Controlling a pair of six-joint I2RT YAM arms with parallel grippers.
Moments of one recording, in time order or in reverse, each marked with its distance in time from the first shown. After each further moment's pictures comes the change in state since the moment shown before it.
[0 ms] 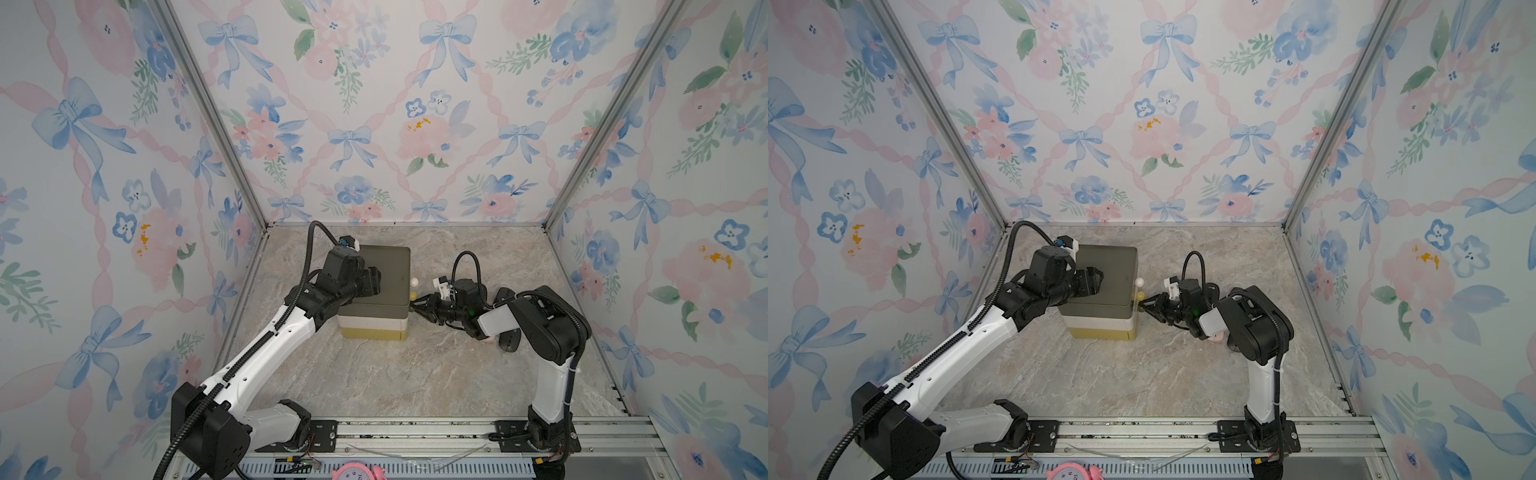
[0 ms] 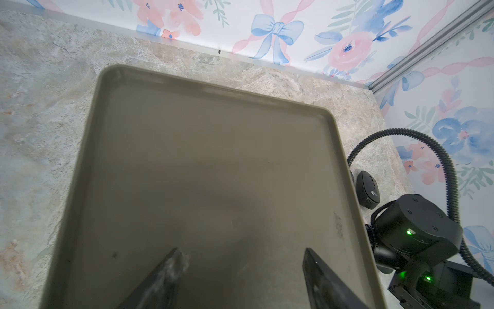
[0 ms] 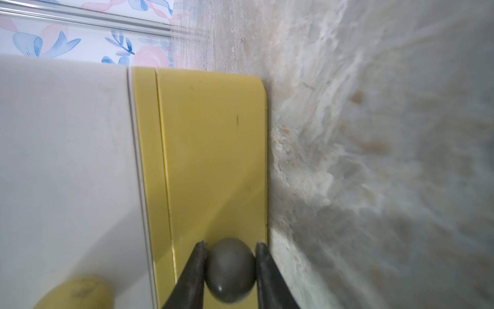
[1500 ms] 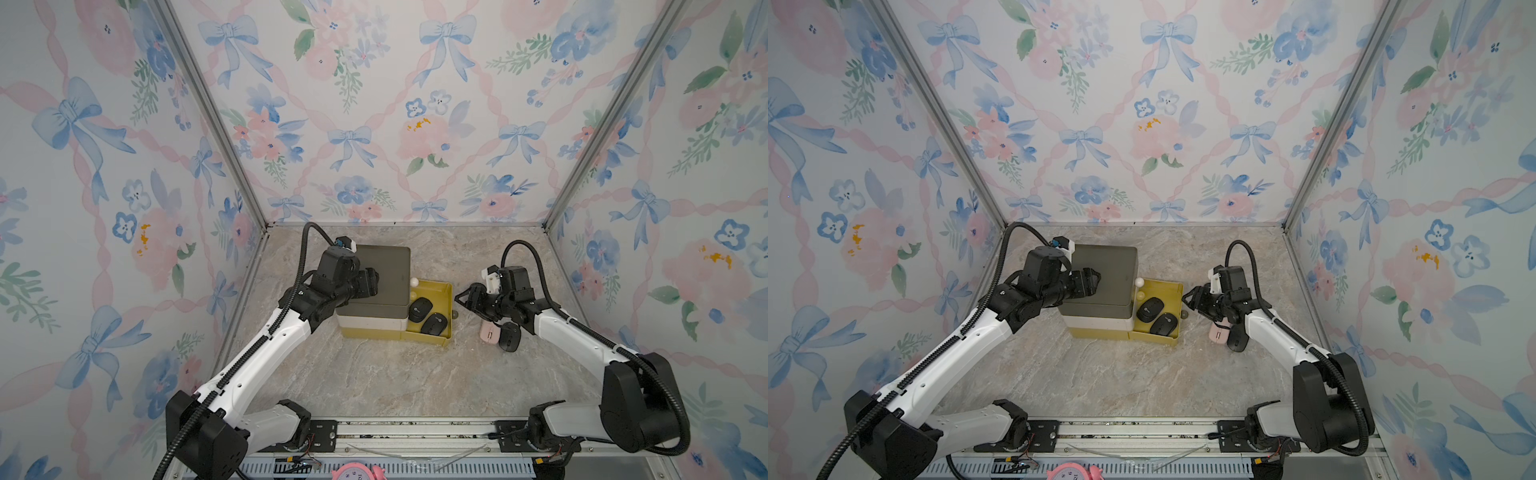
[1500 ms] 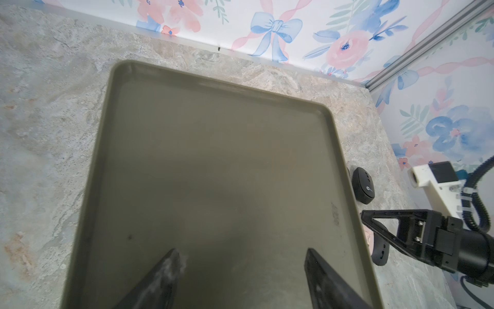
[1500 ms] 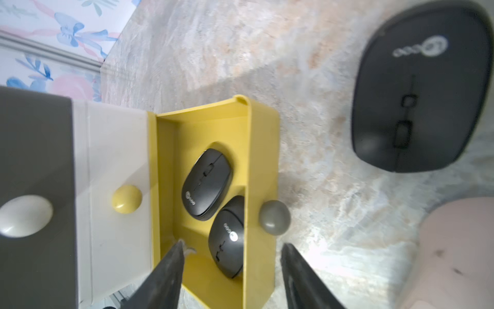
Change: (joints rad) left arm 0.018 -0.043 0.000 -0.038 0.044 0.005; right arm -0.171 -0.635 0.069 -1.053 0.280 -0.491
